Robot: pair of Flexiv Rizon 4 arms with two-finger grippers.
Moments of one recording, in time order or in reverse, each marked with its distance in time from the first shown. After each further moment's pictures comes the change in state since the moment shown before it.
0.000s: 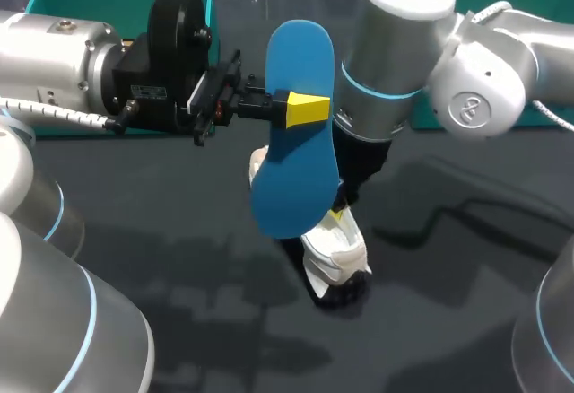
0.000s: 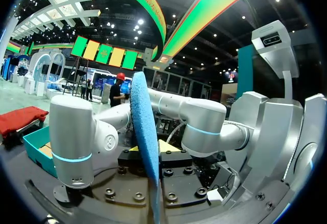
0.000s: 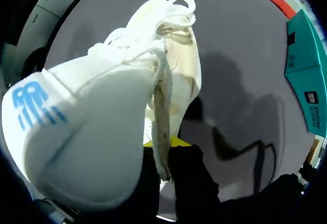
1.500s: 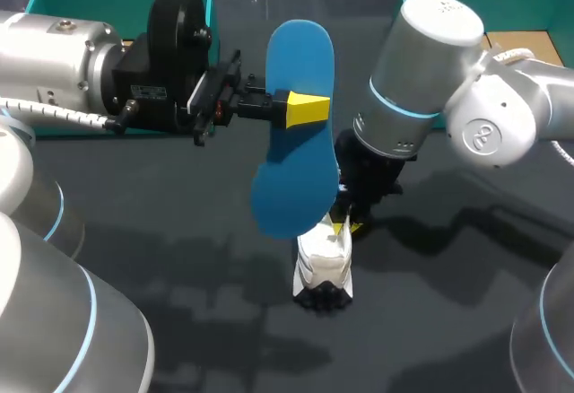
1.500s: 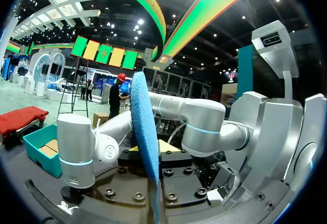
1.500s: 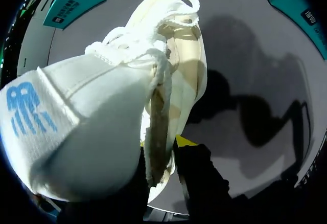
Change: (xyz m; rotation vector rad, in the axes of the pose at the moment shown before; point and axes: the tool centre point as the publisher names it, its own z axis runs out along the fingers) left arm 0.000 0.000 0.000 0.000 0.000 0.000; right arm -0.009 -0.006 0.039 0.010 0.119 0.442
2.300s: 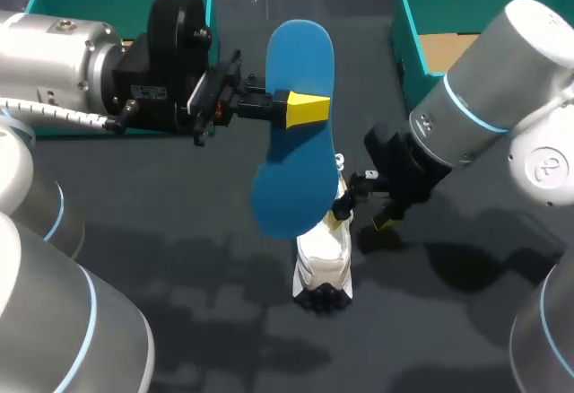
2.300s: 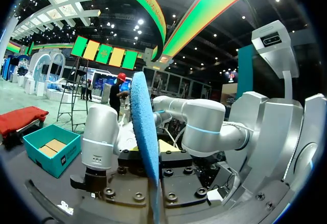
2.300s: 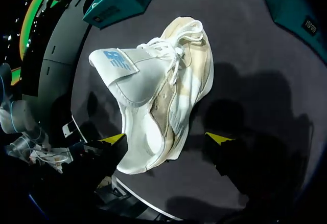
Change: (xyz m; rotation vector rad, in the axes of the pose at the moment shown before) left arm 0.000 0.000 0.000 0.000 0.000 0.000; right arm 0.004 -0.026 -0.050 -0.154 0.215 -0.171
